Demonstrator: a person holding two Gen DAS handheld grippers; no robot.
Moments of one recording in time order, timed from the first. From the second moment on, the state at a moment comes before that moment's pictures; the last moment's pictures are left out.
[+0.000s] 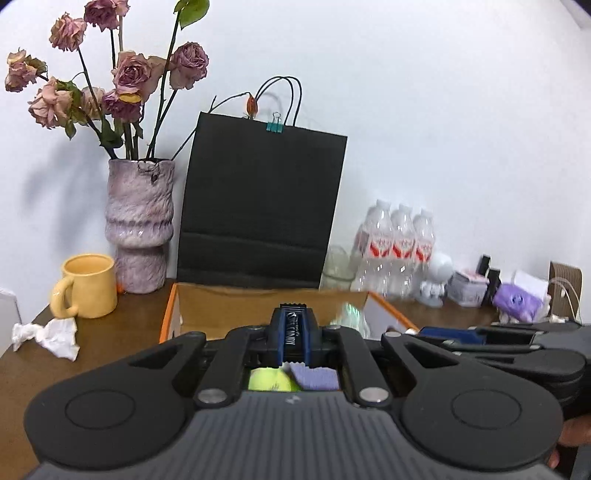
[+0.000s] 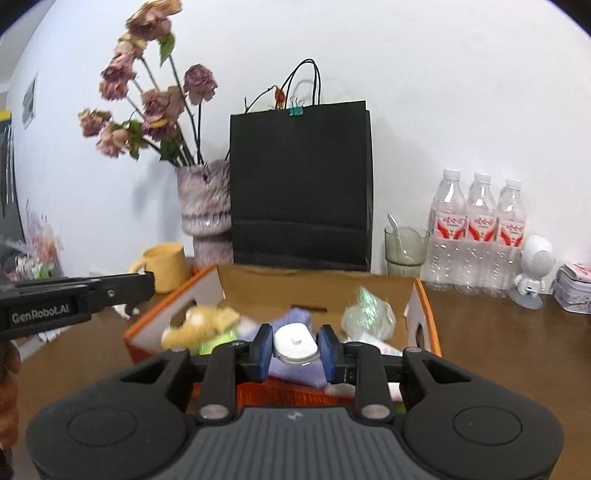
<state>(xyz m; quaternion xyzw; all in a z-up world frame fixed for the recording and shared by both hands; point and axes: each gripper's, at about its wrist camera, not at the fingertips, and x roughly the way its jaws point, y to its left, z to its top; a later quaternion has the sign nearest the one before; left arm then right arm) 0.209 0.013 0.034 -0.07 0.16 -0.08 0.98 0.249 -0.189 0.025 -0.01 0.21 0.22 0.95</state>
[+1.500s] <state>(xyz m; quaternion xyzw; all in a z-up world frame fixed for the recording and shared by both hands) 0.310 0.033 -0.002 -0.07 0.25 0.04 0.96 0.348 -0.168 -0.003 -0.03 0.28 0.17 0.94</state>
